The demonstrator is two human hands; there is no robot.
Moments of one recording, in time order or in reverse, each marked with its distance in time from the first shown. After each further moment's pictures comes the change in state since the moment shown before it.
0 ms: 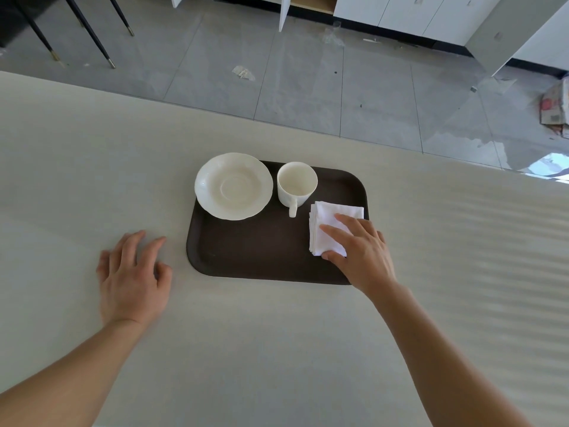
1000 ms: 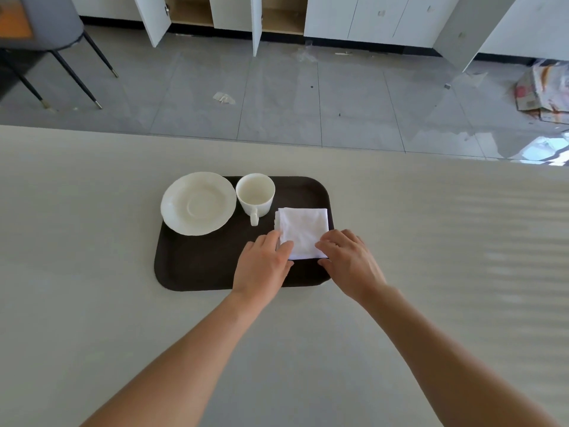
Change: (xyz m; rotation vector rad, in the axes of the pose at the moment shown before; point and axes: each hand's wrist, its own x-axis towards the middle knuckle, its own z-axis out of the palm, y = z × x) left_hand -0.004 0.236 0.028 0.019 -0.181 0.646; right_hand -0.027 0.044 -0.009 0.151 0.143 -0.135
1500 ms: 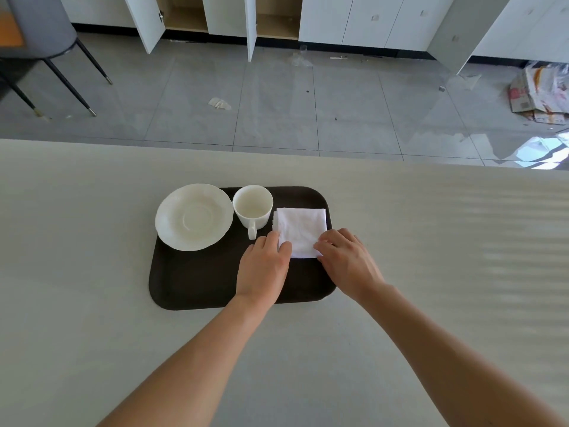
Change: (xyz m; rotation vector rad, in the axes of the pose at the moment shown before) left_hand 0.025 -0.001 0.000 0.045 0.028 -0.056; right_hand 0.025 0.004 -0.002 -0.042 0.022 -0.031
